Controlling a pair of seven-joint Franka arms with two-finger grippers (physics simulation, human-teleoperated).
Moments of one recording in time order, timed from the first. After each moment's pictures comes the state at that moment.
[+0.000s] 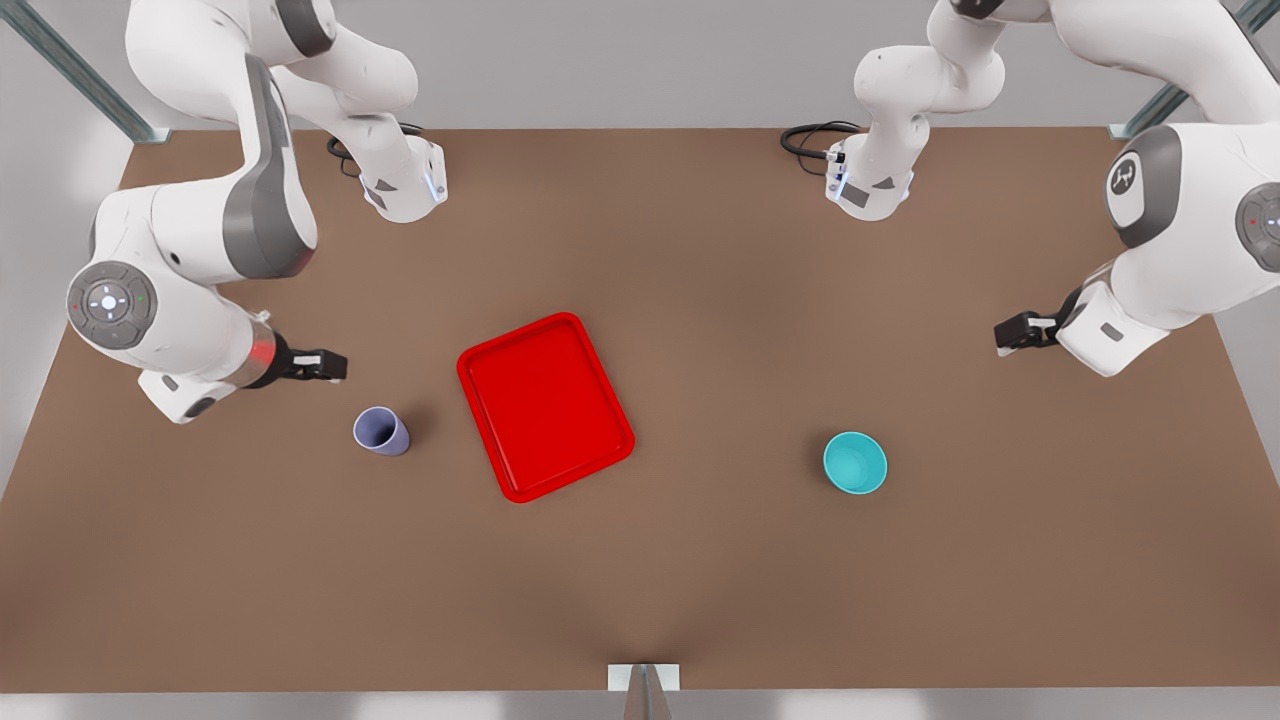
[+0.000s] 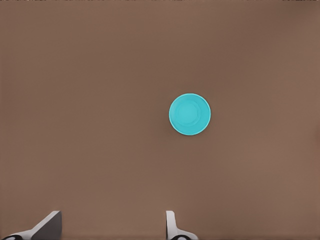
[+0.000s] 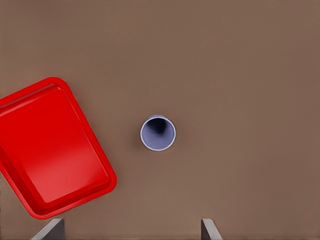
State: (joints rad) left arm -0.03 0.16 0.01 -1.41 0.01 1.47 -0.03; right arm 0.06 0.33 0.12 -1.25 -0.05 1.38 0.17
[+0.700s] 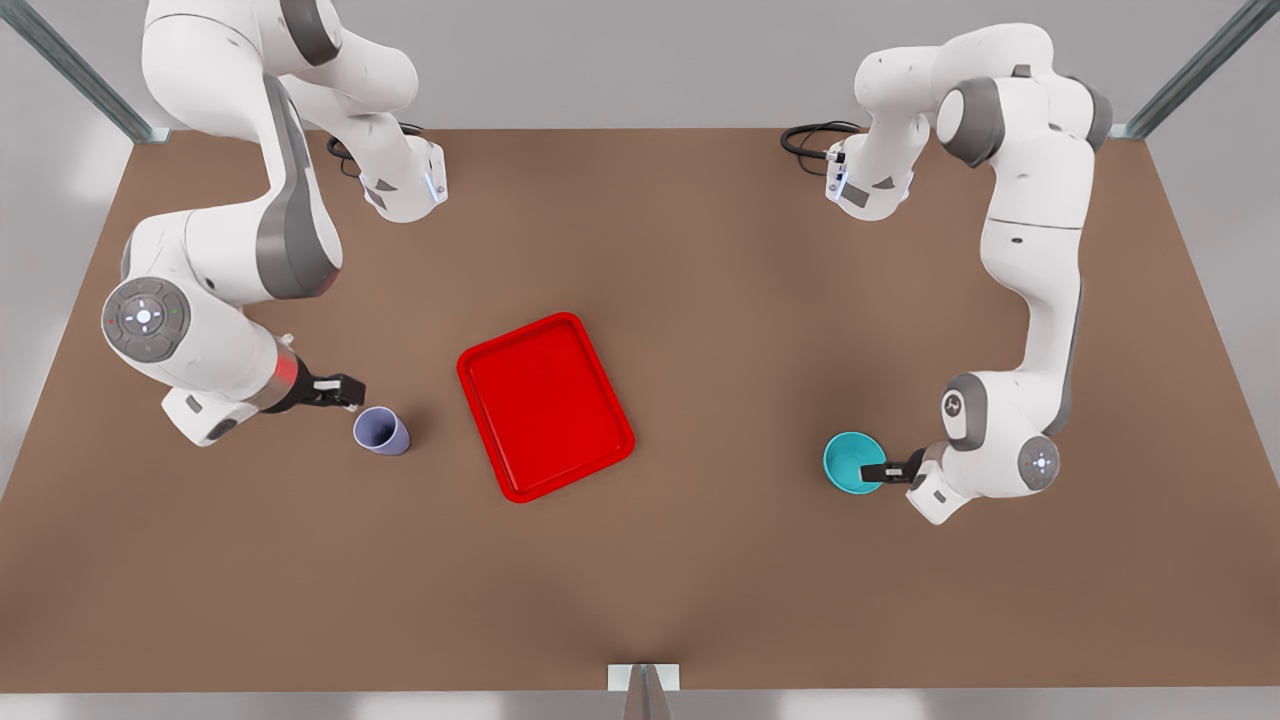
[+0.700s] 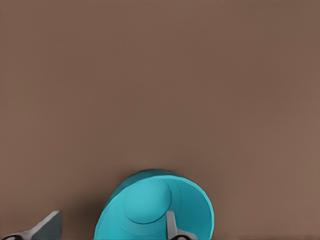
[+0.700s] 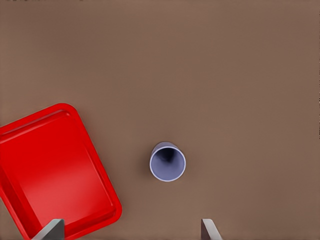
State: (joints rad) left arm 0.04 0.72 -0.11 -1.58 -0.24 2.13 0.05; right arm 0.09 0.37 0.11 -1.25 -0.06 1.51 0.17
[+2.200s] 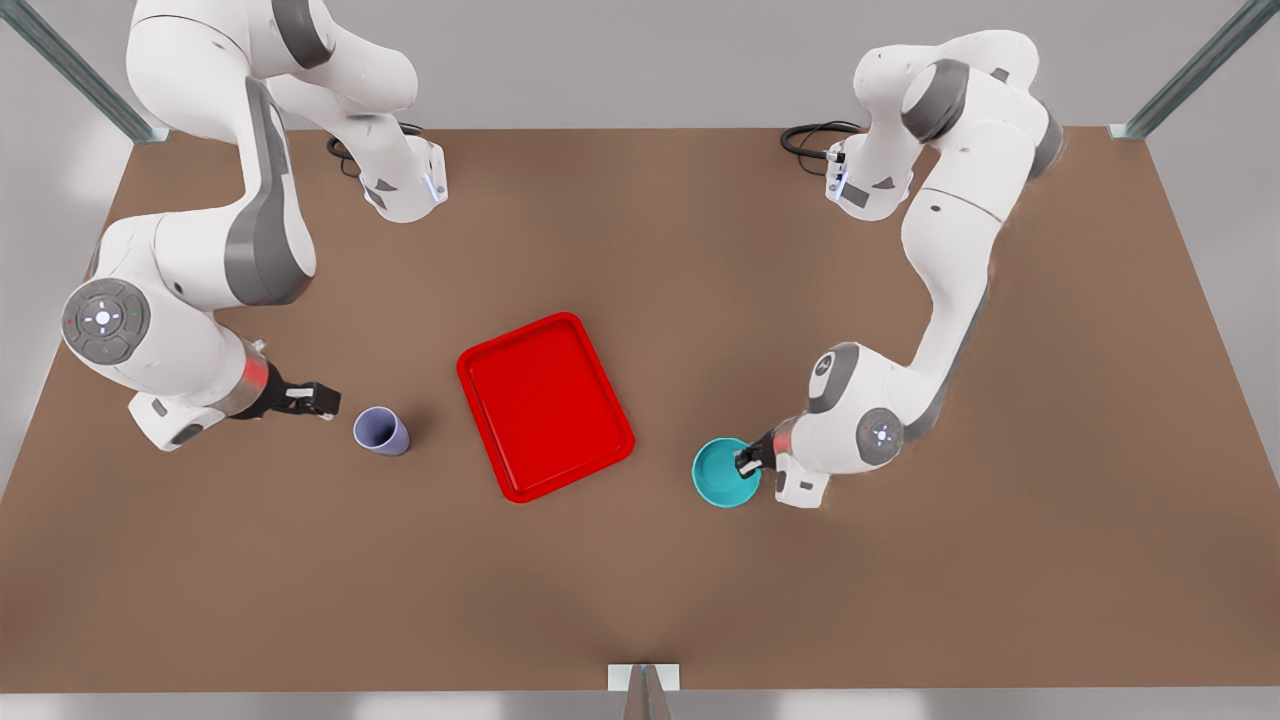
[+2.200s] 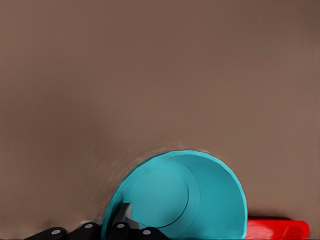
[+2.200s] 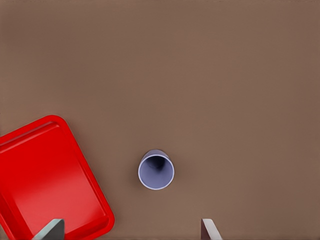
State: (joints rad) left arm -0.13 0.76 -0.42 -1.41 -0.14 2.17 -1.05; right arm 0.05 0.37 0.11 -1.25 -0.07 1.54 0.17
